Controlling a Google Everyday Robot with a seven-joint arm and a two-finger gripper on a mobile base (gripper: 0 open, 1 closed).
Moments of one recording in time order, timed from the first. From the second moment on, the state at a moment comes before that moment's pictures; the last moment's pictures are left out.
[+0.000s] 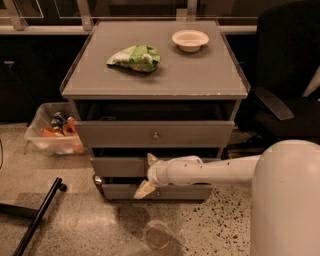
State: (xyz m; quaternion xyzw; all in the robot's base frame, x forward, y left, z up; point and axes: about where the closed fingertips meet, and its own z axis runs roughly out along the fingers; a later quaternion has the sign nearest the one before) arm 0.627 0.048 0.455 -0.58 0.72 0.12 0.37
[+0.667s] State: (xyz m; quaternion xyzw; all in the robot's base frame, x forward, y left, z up) arm 0.642 0.055 0.441 -0.58 0.71 0.13 0.37
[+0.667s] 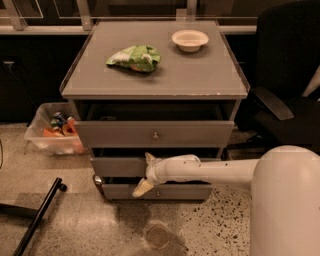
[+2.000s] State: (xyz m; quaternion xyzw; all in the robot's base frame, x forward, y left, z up) arm 0.695 0.071 0.405 -0.56 0.71 0.16 0.39
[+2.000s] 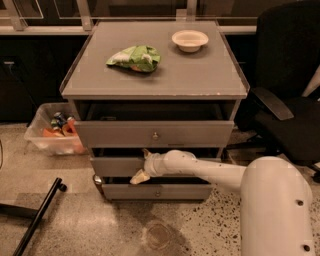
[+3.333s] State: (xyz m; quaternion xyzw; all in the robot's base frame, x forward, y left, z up) arm 0.689 0.064 0.421 -0.56 0.72 0.16 0.38
